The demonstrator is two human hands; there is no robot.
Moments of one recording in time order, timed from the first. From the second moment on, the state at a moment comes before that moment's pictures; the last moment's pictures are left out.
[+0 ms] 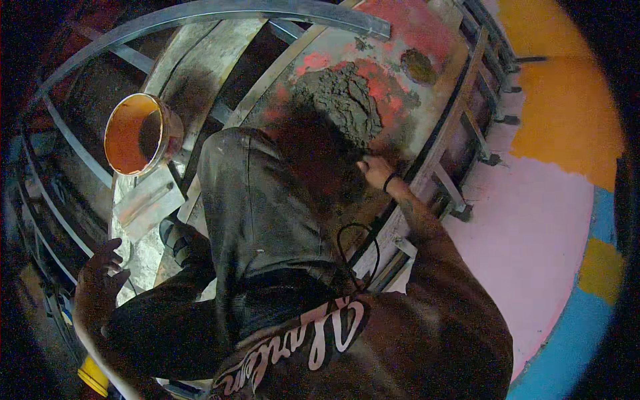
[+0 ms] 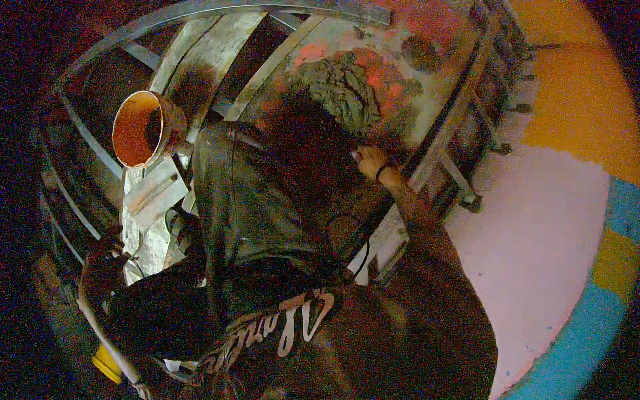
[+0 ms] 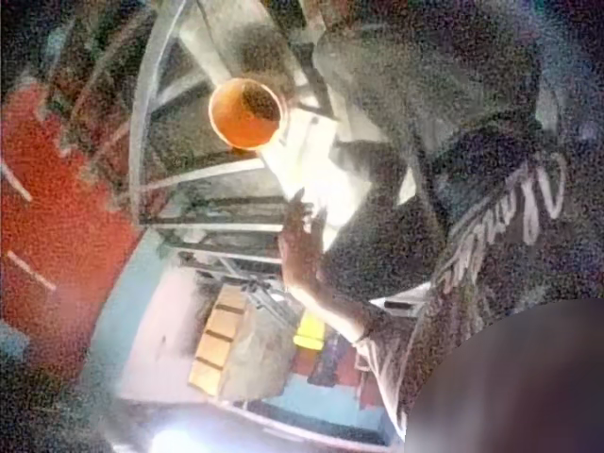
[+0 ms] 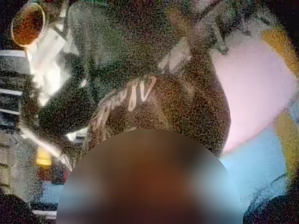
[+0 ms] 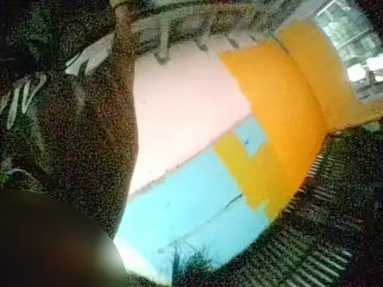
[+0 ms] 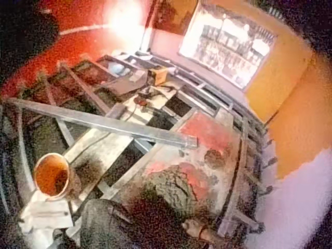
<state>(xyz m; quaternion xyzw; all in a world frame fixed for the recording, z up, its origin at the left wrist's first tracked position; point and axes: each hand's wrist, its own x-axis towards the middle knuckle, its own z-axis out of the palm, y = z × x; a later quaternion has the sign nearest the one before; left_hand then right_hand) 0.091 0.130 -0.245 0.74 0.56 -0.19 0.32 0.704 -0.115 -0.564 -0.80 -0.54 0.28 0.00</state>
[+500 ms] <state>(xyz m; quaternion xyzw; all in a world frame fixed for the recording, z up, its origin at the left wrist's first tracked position) 0.099 0.162 -0.259 0.74 0.53 -0.16 0.39 0.645 -0.080 -0.585 -0.82 -0.48 0.32 -0.04</state>
